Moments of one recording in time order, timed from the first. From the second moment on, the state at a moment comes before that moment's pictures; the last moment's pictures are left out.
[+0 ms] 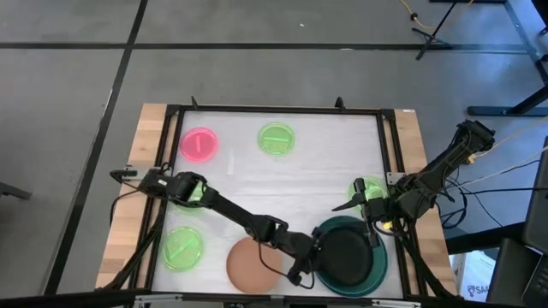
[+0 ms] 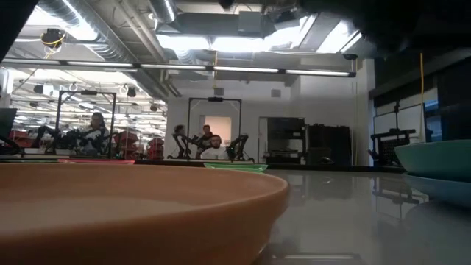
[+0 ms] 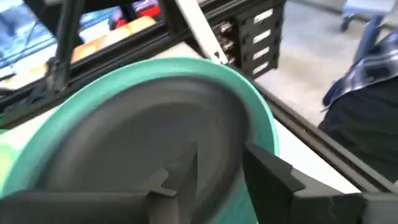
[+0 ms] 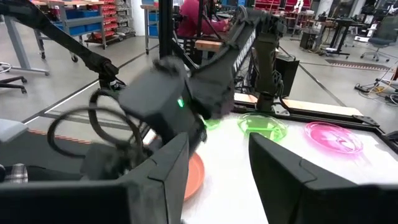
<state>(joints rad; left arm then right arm) -0.39 2.35 1.80 0.08 0.01 0.23 0.75 0.92 0.64 0.16 0.55 0.02</state>
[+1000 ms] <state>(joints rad) -0.53 1.91 1.50 -0.75 -0.30 -0.44 0.75 0.92 0.64 0.11 0.55 0.03</state>
